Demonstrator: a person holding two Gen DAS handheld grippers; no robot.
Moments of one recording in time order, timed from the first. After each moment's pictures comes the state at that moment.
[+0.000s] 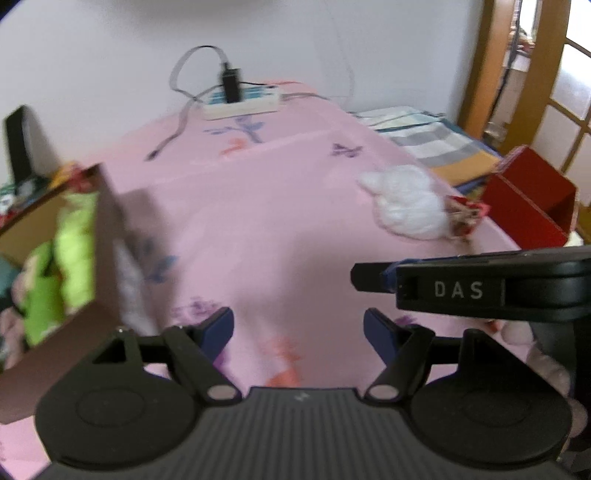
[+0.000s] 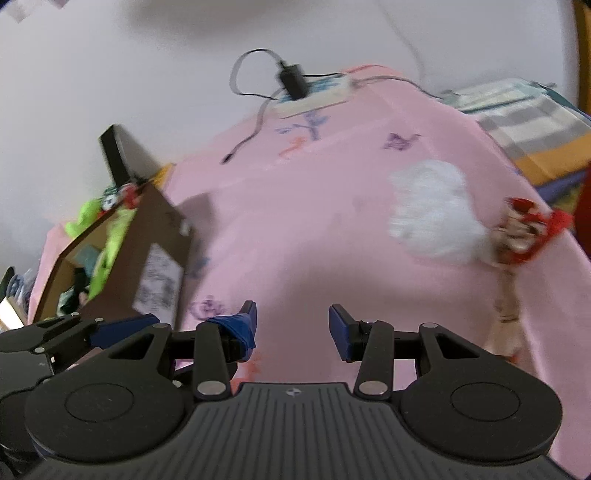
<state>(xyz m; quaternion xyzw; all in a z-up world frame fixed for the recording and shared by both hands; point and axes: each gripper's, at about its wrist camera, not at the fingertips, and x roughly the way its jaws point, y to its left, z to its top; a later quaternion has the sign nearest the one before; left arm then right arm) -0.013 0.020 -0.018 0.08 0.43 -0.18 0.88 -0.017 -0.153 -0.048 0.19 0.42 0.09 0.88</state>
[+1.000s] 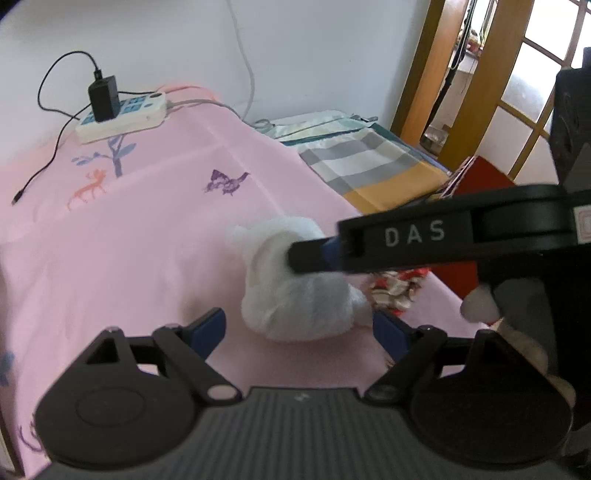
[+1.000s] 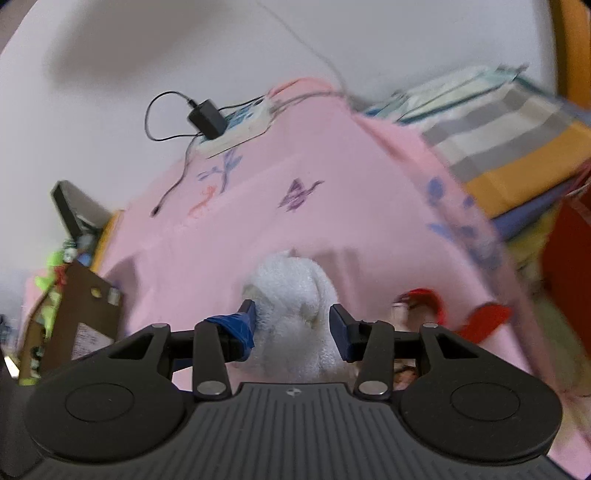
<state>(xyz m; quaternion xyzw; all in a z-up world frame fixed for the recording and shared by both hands) 0.073 -0.099 -0.064 0.05 0.42 -0.28 0.86 0.072 -0.262 -0.076 0.26 0.43 0.10 0.86</state>
